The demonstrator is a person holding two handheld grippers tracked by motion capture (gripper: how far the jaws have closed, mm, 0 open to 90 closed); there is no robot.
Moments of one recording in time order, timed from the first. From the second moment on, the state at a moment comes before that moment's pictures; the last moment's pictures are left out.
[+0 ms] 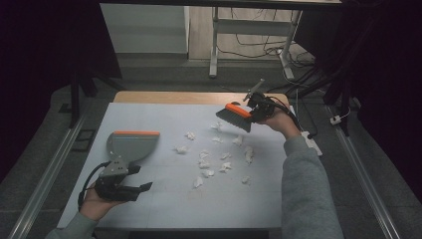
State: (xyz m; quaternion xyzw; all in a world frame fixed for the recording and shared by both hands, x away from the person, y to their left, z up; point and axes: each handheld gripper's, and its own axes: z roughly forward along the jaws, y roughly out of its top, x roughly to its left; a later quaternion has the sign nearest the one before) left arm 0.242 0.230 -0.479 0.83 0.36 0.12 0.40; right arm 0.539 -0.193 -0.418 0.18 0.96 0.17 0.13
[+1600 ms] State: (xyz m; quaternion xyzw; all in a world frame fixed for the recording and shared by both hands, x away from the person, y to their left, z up) left arm 0.243 0.233 -0.478 0.83 0.36 0.12 0.41; right arm 0.560 -0.117 -0.436 0.09 0.98 0.10 0.14
